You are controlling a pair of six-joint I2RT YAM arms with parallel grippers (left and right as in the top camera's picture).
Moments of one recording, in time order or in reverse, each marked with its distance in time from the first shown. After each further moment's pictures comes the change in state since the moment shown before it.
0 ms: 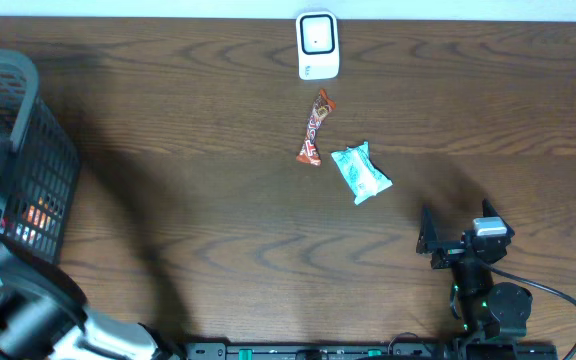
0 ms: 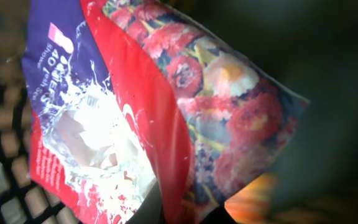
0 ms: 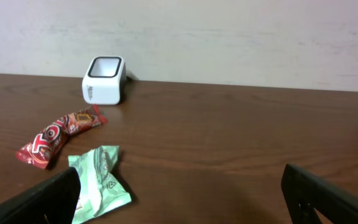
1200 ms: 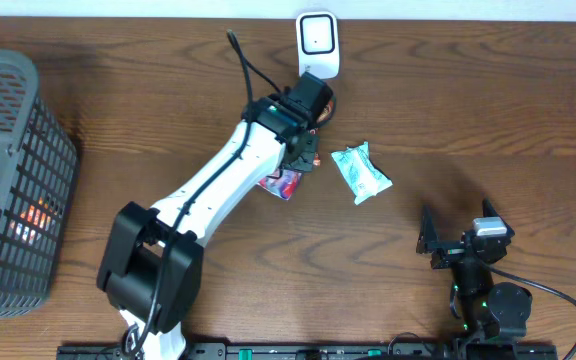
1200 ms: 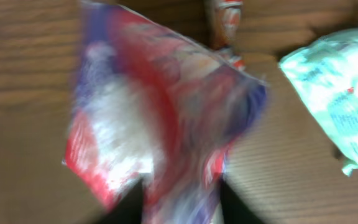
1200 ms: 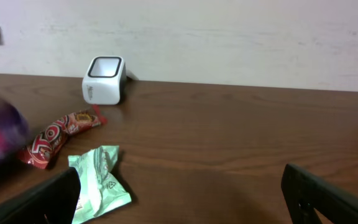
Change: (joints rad) left arm -1.344 0.131 -0.031 0.028 0.100 -0.165; right arm 0.000 0.000 0.000 0.000 0.000 0.000
